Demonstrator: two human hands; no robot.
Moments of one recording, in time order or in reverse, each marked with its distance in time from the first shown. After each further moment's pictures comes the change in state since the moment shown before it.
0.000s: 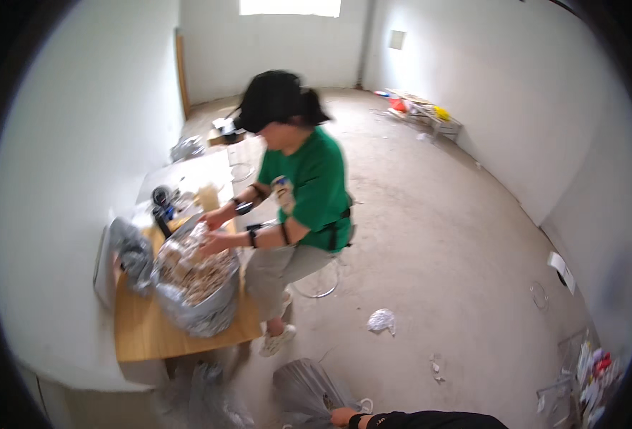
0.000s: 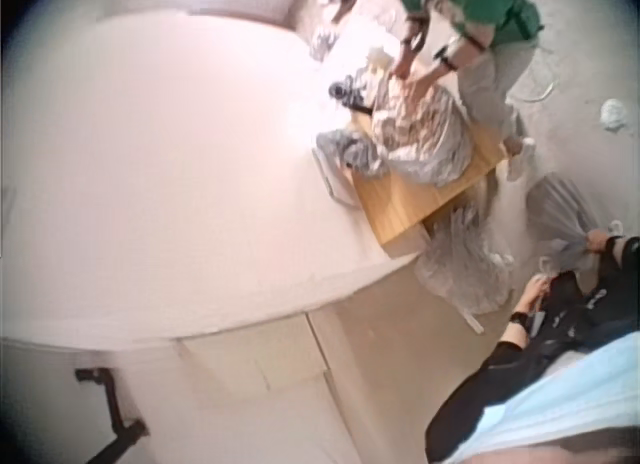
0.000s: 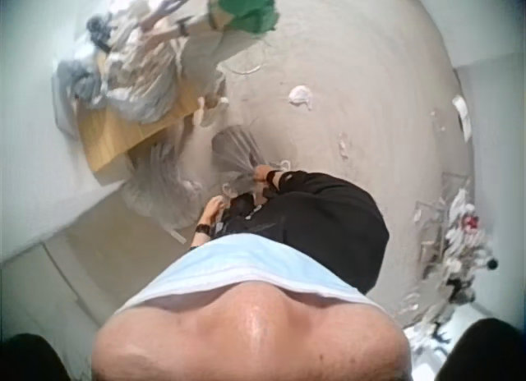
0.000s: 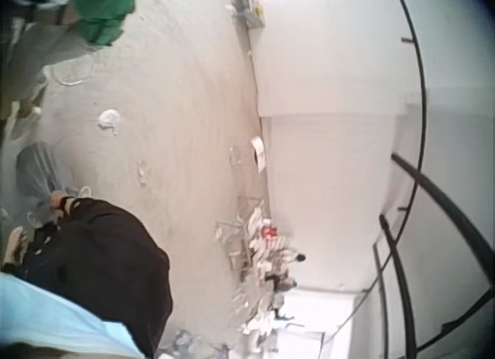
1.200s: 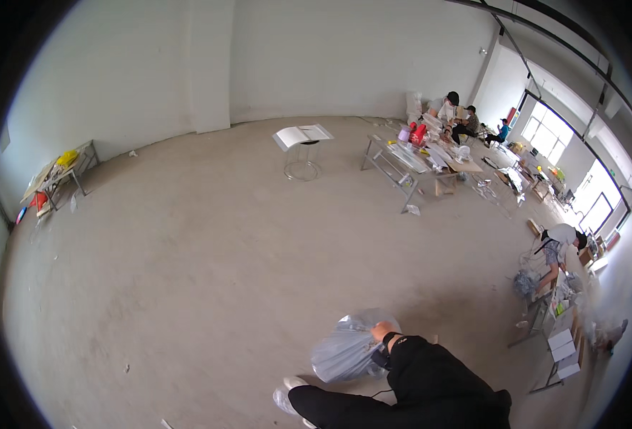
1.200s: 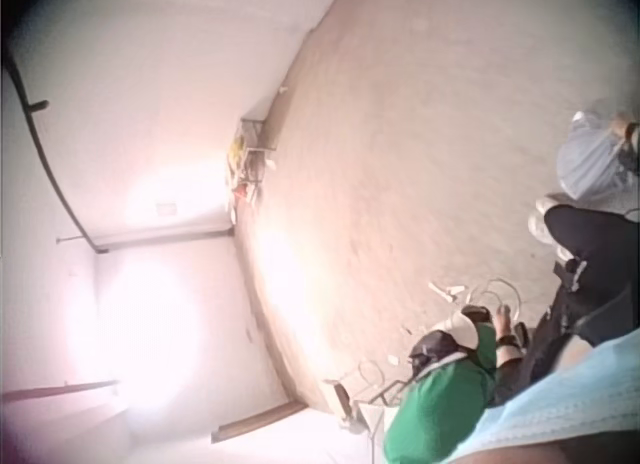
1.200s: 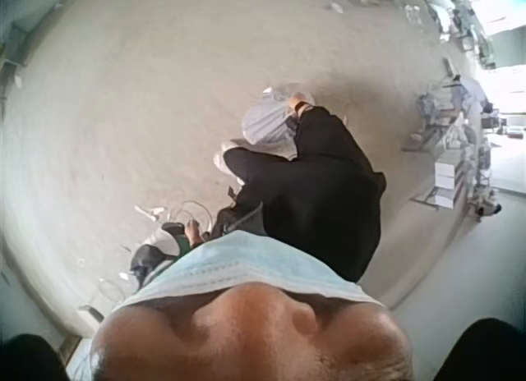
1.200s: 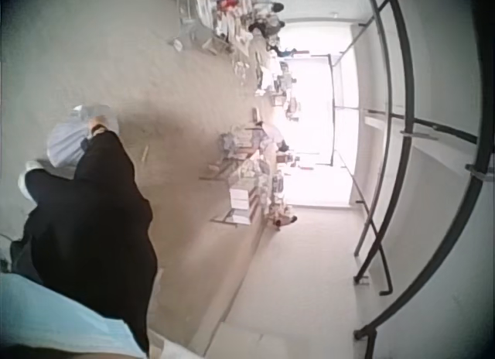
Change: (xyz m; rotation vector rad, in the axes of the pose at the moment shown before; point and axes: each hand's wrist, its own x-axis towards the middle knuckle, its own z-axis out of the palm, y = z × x) left_hand 0.617 0.571 0.455 1.236 -0.412 0.361; right_hand -0.293 0.511 -0.326 1.169 0.992 1.595
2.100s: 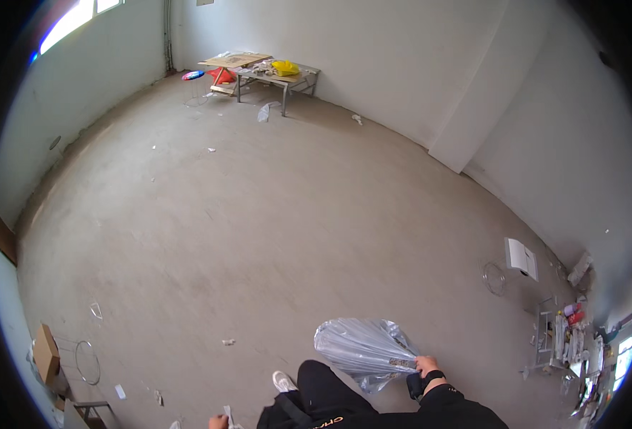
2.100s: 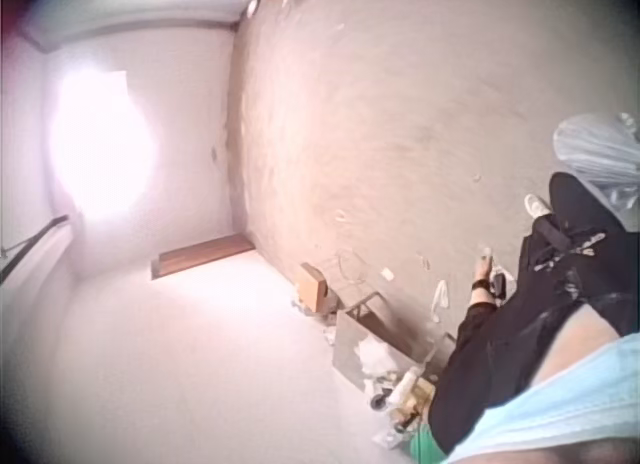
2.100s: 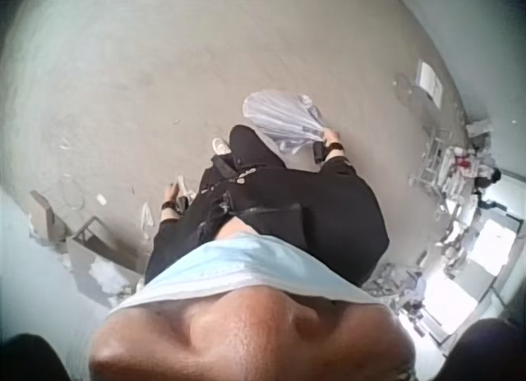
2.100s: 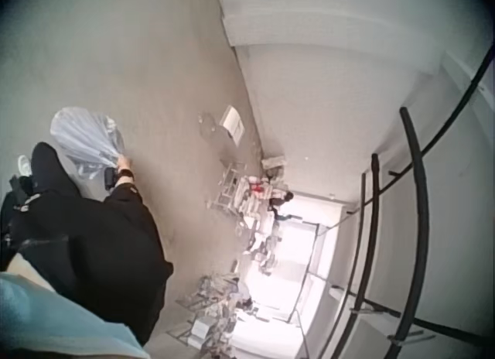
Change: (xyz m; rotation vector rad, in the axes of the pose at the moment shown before) left_hand 0.404 0.217 -0.457 -0.063 0.295 -0.440; right_hand 0.042 -0.884 -0.018 0.773 -0.266 0.035
